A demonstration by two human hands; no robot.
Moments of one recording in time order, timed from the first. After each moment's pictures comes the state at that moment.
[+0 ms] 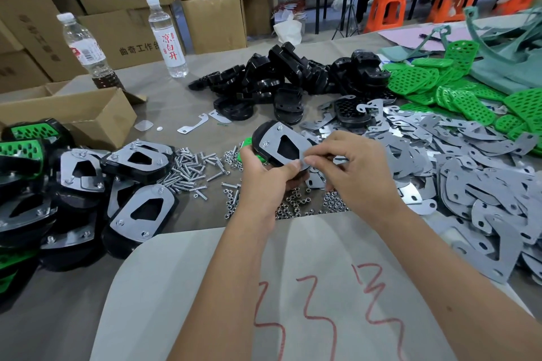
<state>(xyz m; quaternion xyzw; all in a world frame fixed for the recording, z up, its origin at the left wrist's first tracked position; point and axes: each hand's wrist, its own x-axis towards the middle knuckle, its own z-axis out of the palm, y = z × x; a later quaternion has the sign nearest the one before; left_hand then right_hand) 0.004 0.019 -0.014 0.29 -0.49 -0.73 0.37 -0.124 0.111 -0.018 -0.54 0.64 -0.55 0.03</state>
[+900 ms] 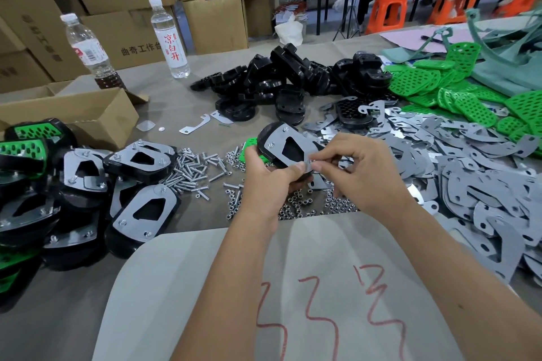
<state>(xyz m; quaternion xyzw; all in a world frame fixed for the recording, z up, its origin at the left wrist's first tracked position) 0.005 0.023 -0.013 0.29 -0.50 -0.73 0.37 -0.133 0.117 -0.015 -0.55 0.63 -0.54 0.07</state>
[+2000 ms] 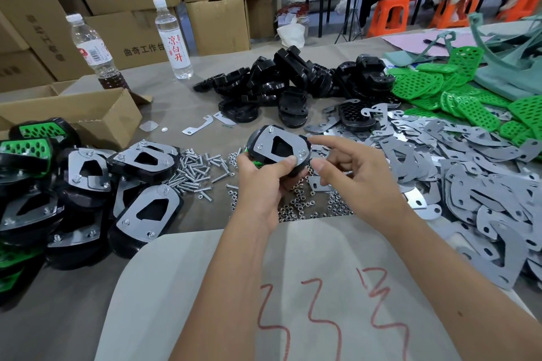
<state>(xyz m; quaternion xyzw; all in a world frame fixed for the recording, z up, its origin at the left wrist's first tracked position) 0.006 0.013 -0.011 0.31 -0.39 -0.78 0.39 -0.123 0.116 -0.022 -0.53 0.61 -0.58 0.11</state>
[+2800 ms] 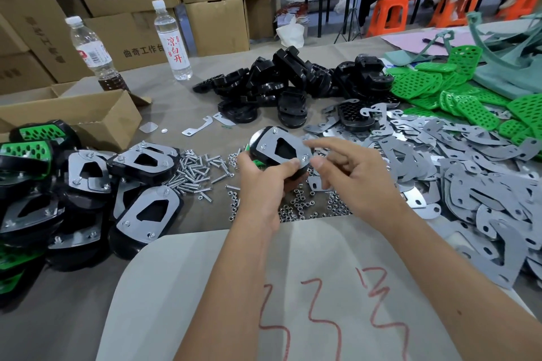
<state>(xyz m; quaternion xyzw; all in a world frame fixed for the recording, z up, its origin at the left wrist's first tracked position) 0.006 0.014 -0.016 0.34 -0.44 -0.74 0.39 -0.120 0.114 -0.022 -0.53 0.61 -0.58 0.12</state>
